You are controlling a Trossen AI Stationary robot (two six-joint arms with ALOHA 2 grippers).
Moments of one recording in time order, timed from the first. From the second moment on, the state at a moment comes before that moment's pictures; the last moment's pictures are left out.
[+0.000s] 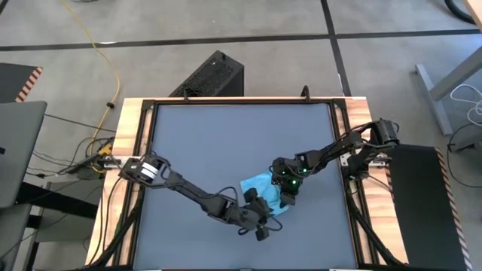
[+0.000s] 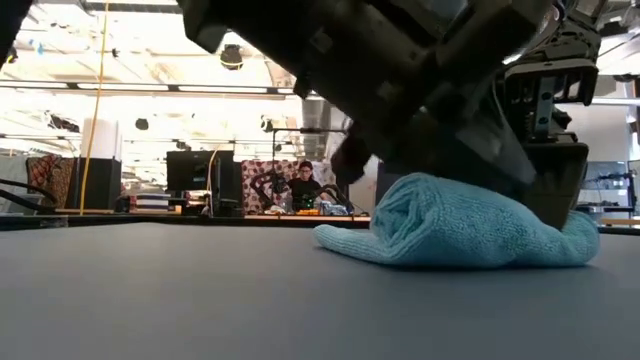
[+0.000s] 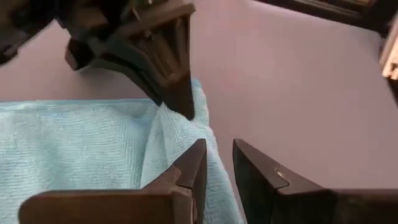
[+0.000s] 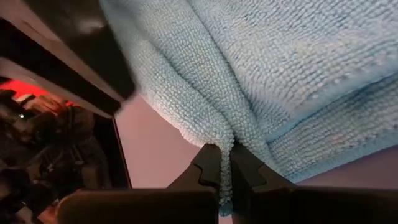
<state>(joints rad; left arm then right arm) -0.40 2.21 1.45 0.24 -0.48 -0.47 0.05 1.64 0.58 0.01 -0.64 0.64</state>
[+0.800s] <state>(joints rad) -0.35 2.21 1.47 -0.01 -0.35 -0.57 0.00 1.64 0.58 0.07 -0.70 0.72</state>
